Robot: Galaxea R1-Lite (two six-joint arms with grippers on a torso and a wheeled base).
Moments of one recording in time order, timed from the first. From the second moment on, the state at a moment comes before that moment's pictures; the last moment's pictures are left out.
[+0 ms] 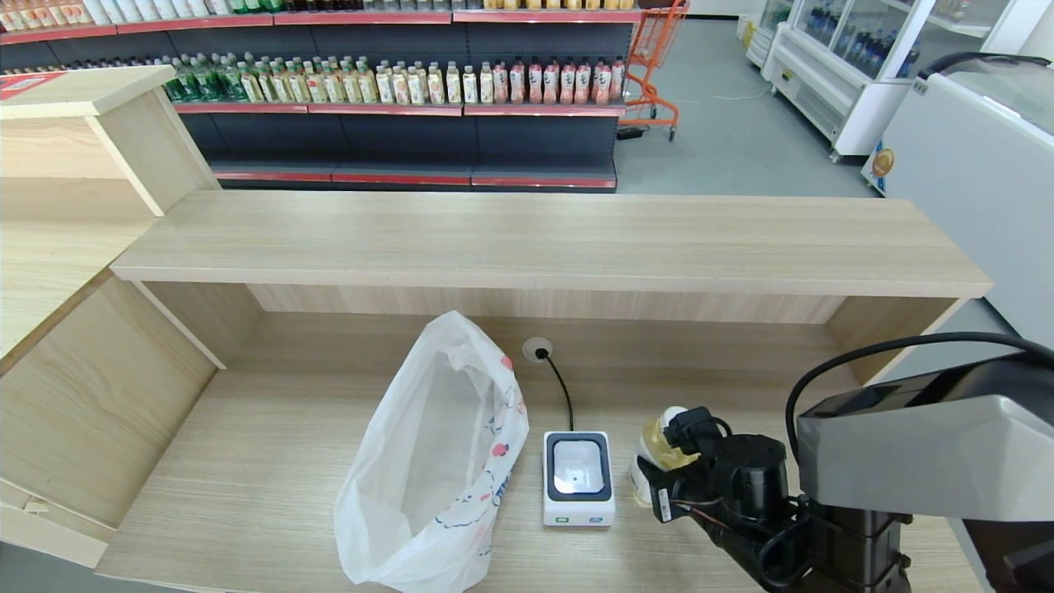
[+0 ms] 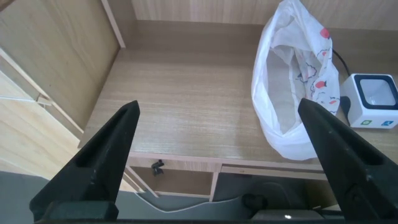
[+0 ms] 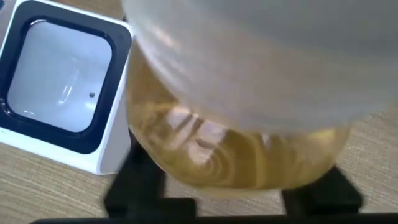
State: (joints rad) left arm 0.00 0.00 0.00 0.00 0.02 0.00; right arm 0.54 2.37 -0.42 -1.57 -0.24 -0.02
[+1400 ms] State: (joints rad) left arm 0.00 0.00 0.00 0.00 0.02 0.00; right arm 0.39 1.99 -0.36 -1.18 0.00 0.11
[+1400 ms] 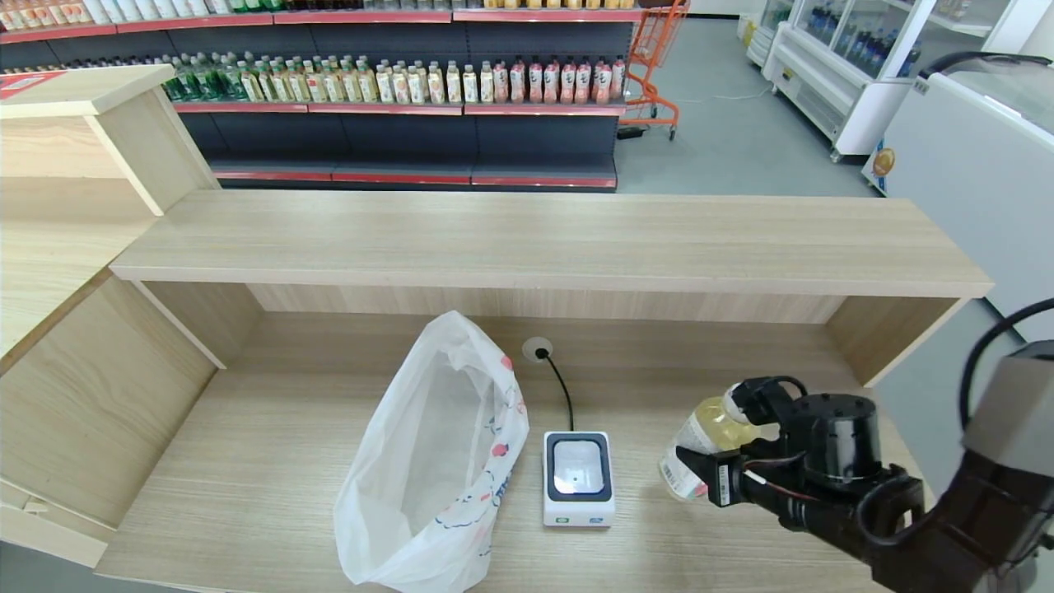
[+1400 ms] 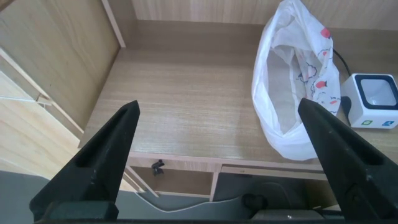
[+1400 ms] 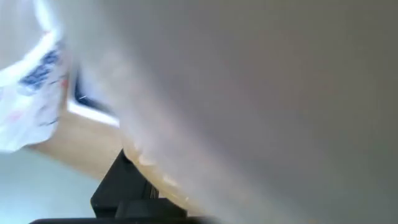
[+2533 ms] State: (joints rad) left arm 0.00 0.00 0.00 0.00 0.02 0.00; right arm 0.45 1.29 -0.39 -0.43 0.89 0.25
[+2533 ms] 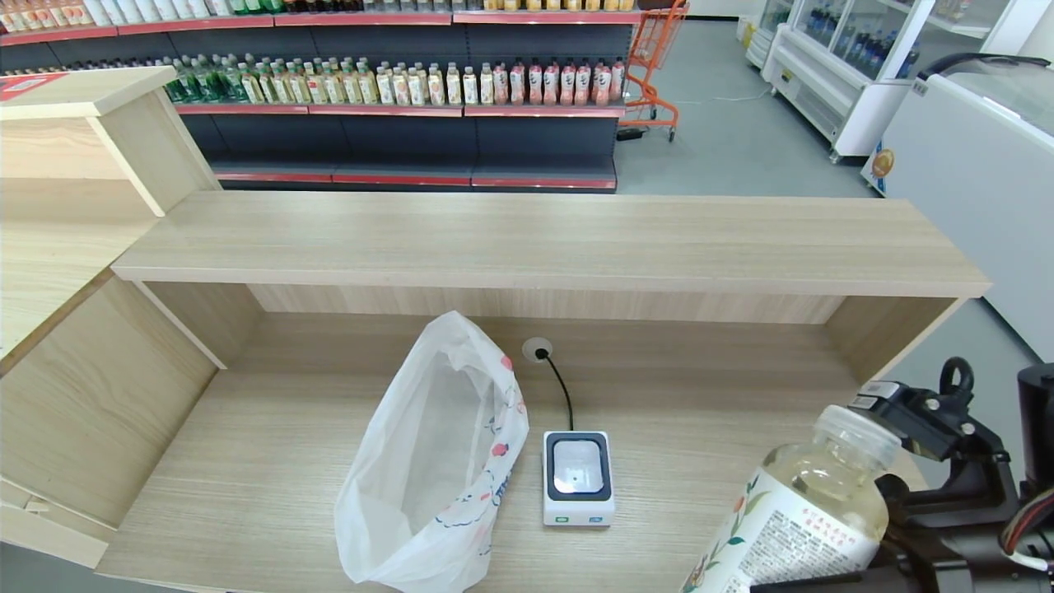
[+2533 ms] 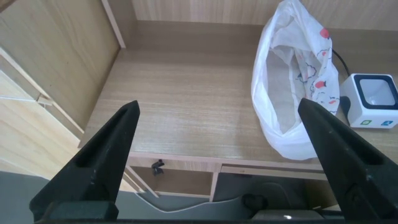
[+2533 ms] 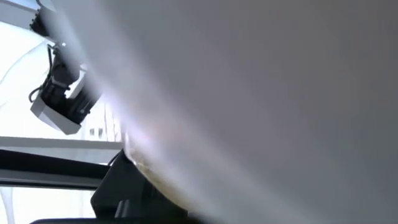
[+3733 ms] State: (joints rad) left arm 0.00 0.00 0.00 0.00 0.02 0.00; right arm 0.48 1.25 -0.39 -0.36 0.86 0.24
